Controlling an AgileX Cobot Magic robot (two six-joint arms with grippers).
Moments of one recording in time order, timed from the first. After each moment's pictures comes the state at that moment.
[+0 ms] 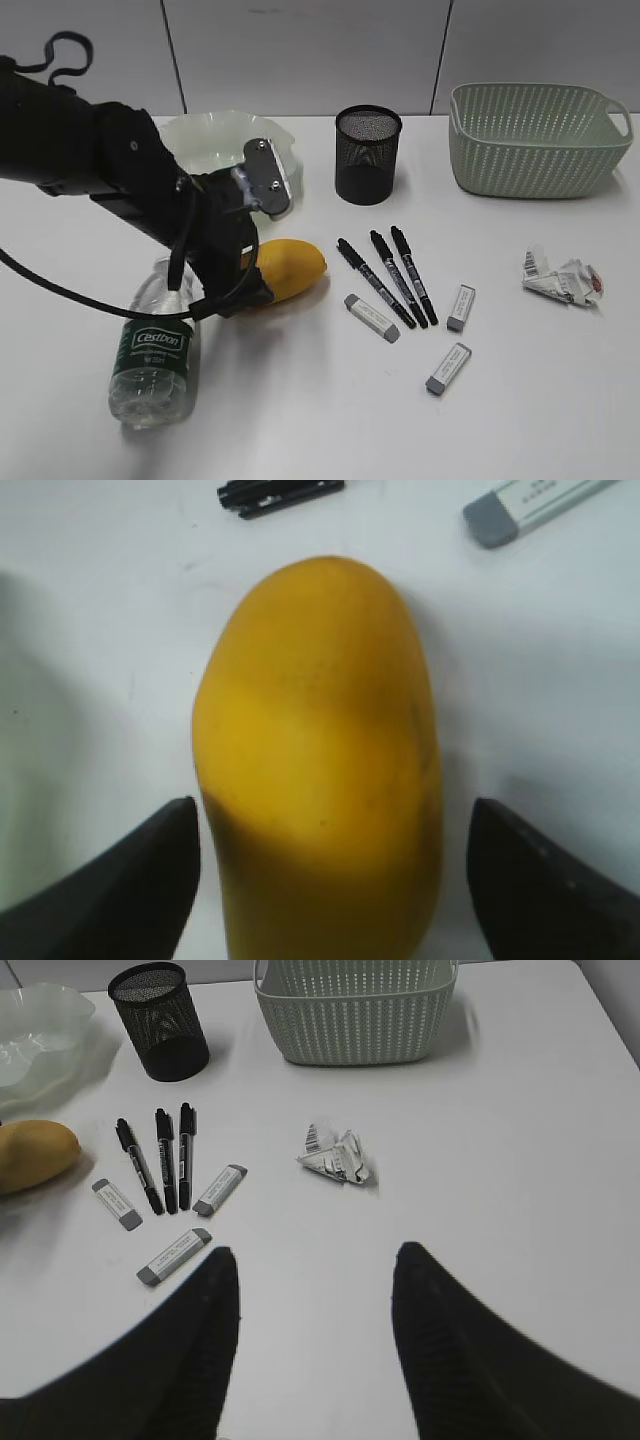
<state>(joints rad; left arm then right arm) -0.57 1.92 -1.08 -0.38 0.34 1.07 0.05 -0.01 -0.52 0.11 1.02 0.04</state>
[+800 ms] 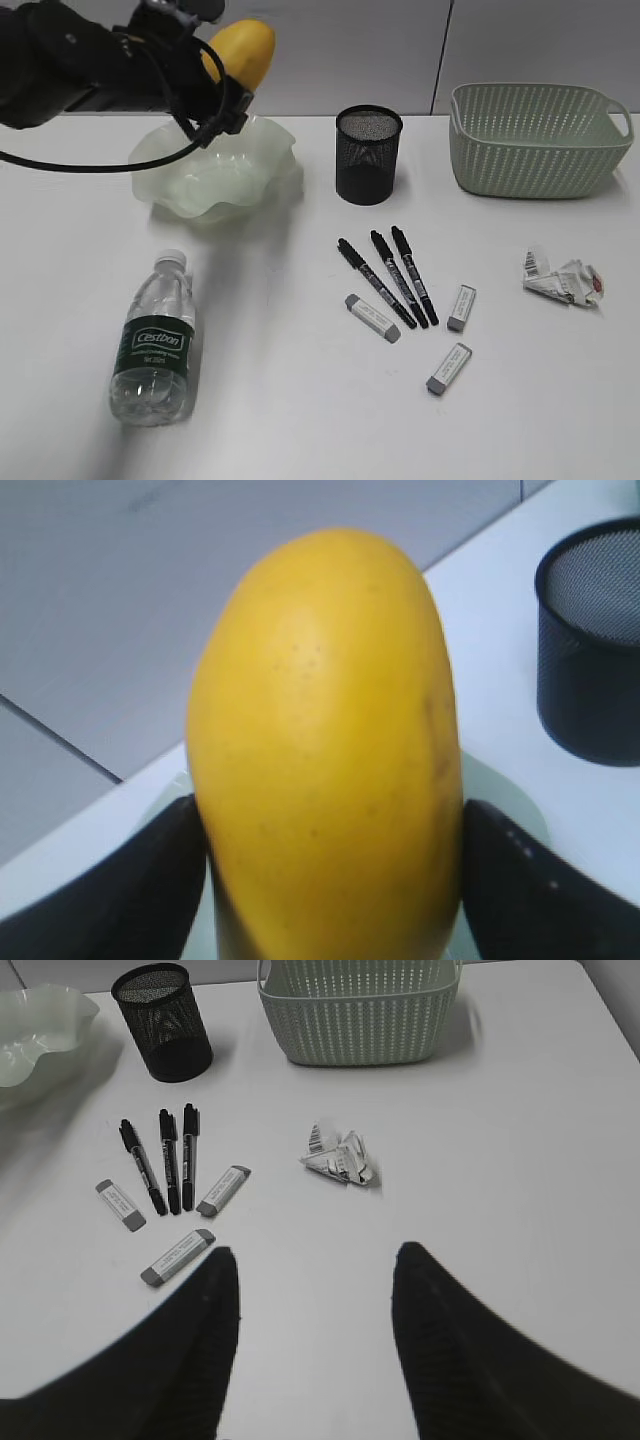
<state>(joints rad) -0.45 1.87 -1.22 -0.70 -0.09 1.02 0.05 -0.01 -0.52 0.11 1.02 0.04</state>
